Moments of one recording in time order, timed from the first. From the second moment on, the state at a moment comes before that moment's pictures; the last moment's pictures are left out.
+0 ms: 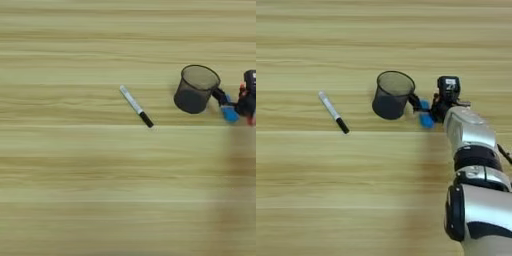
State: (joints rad) arm -0.63 -0.49 -0.25 0.88 0.15 0.25 0.35
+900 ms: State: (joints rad) arm -0.56 -0.42 -0.19 0.77 0.12 0.27 0.37
